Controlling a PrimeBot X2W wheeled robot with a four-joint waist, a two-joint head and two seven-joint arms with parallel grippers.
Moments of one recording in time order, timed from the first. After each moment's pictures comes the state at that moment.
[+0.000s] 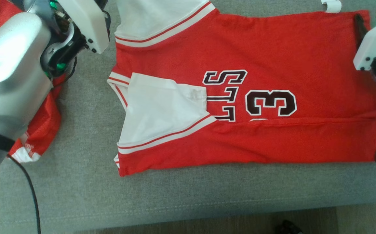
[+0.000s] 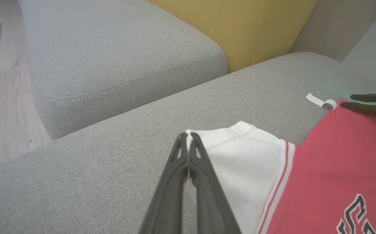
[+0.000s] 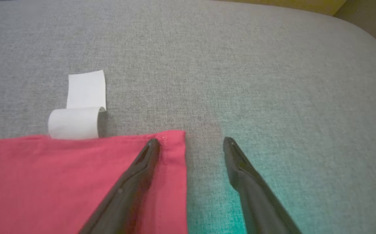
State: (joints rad) left arm -1.21 0.44 -1.03 0.59 -0.91 -0.11 -0.02; right arm -0.92 -0.27 -0.07 0.88 0.06 0.12 0.29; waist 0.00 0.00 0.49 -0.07
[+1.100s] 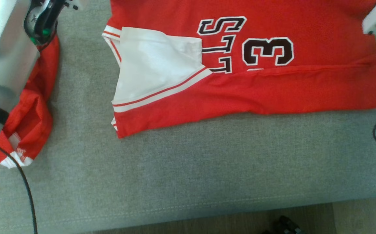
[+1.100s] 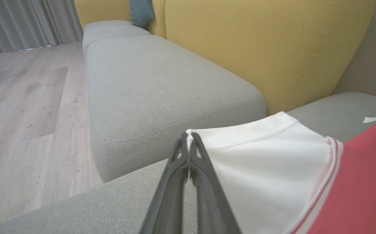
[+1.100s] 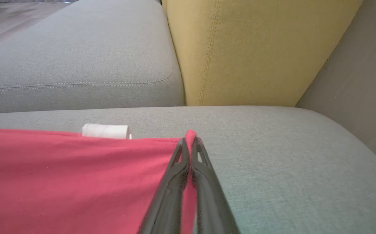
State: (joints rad) left arm -1.34 0.38 -1.00 0.80 -0.85 -0.05 -0.21; right arm -1.09 -0.24 -0.15 1.01 -0.01 0.12 -0.07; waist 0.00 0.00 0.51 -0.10
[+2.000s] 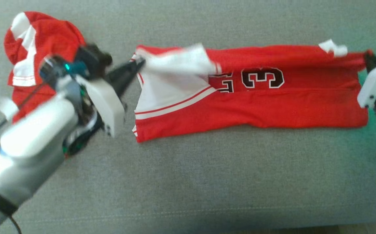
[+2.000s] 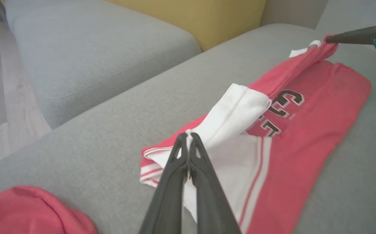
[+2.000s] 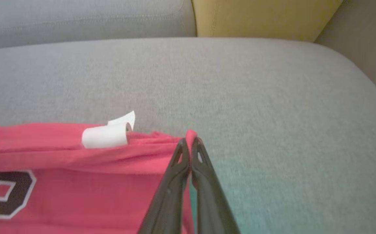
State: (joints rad) left arm -0.97 0.55 -1.17 0.39 -0.84 -0.04 -0.11; right arm -0.77 -0.37 0.10 0.87 0.30 0.12 0.21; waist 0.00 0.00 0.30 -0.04
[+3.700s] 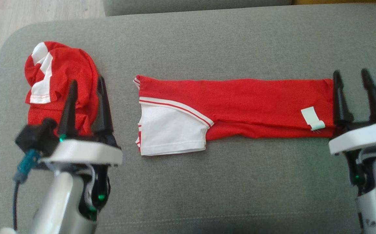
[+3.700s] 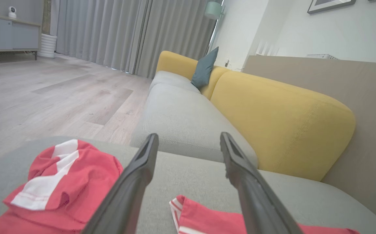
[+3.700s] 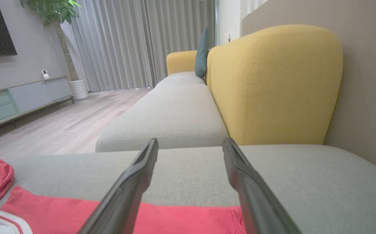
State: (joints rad) left arm -0.23 0.18 -0.32 0.02 -0.51 0.21 -0.26; right arm -0.26 -0.21 -0.01 0.19 0.28 0.12 -0.08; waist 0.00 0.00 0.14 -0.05
